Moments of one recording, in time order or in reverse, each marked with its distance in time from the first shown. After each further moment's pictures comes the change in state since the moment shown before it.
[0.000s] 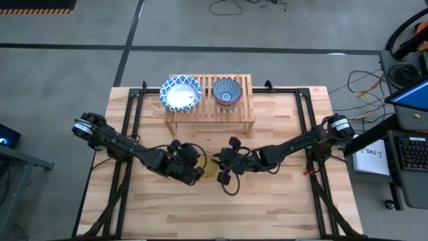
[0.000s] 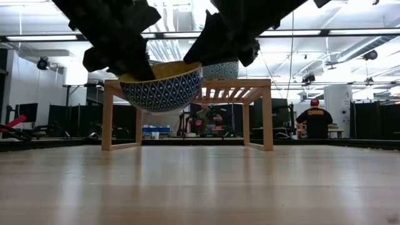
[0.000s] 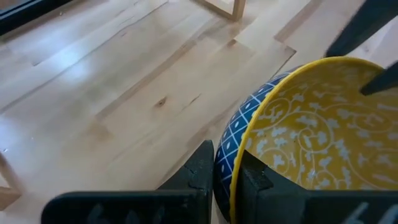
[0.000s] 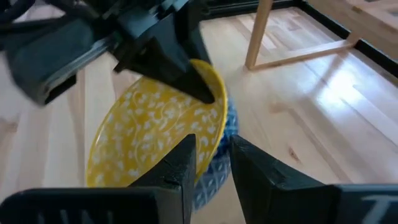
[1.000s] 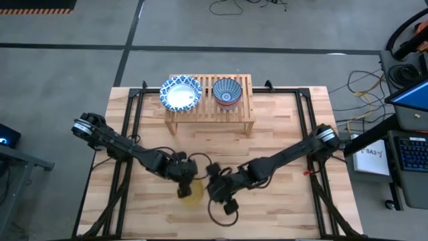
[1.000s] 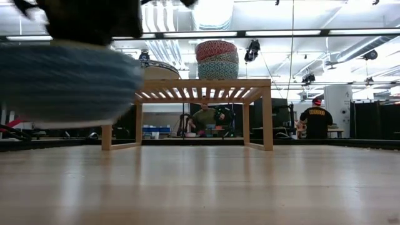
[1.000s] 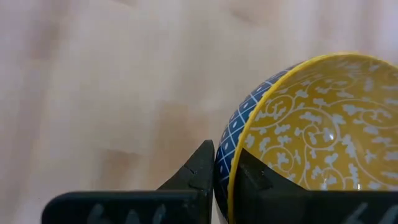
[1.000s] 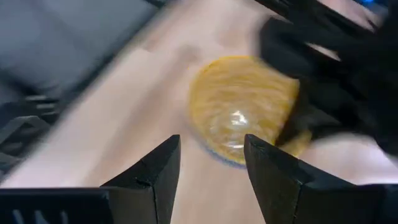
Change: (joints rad) left arm -0.018 -0.002 0.004 -0.070 0.639 0.358; right arm 0.130 0.206 0.513 -0.450 -0.464 -0.544
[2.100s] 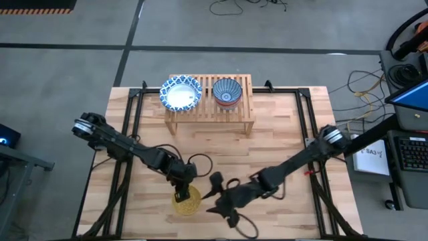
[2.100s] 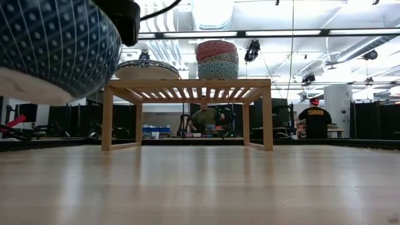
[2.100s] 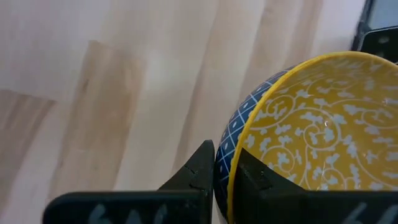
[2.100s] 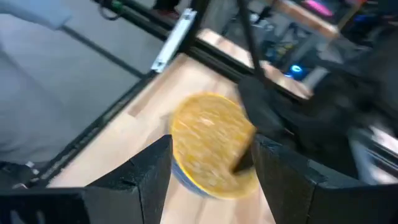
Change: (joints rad) left arm 0.033 0.005 0.022 -0.021 0.275 -0.191; right arm 0.102 -0.100 -0.198 0.401 0.206 -0.047
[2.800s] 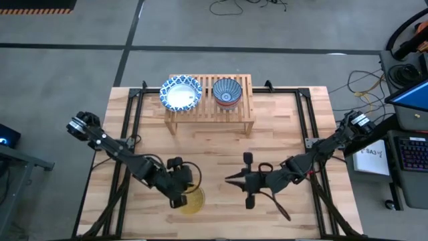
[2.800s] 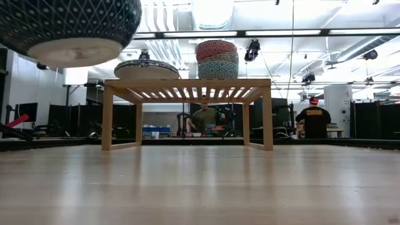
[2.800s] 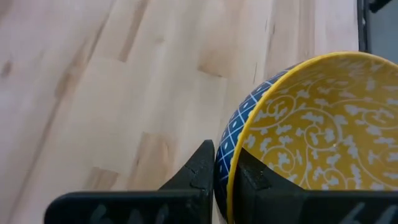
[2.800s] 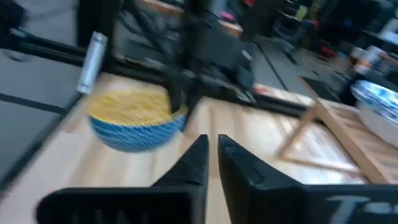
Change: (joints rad) left arm -0.184 -0.068 0.053 0.006 -0.532 0.052; right arm 0.045 -0.348 -0.438 0.237 0.330 0.170
